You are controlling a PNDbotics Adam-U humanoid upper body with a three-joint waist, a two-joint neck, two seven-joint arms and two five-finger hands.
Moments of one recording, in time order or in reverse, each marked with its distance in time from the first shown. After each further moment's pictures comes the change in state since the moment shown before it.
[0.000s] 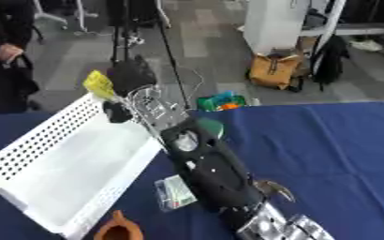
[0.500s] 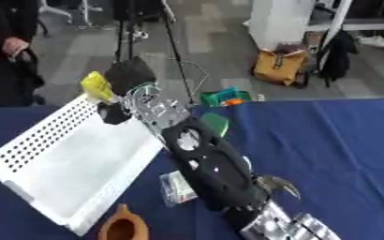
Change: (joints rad) left arm -0.005 -0.008 0.000 0.000 0.004 0.000 0.000; right arm 0.000 0.005 0.033 -0.058 -0.032 -0.069 0.187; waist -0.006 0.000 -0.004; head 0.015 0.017
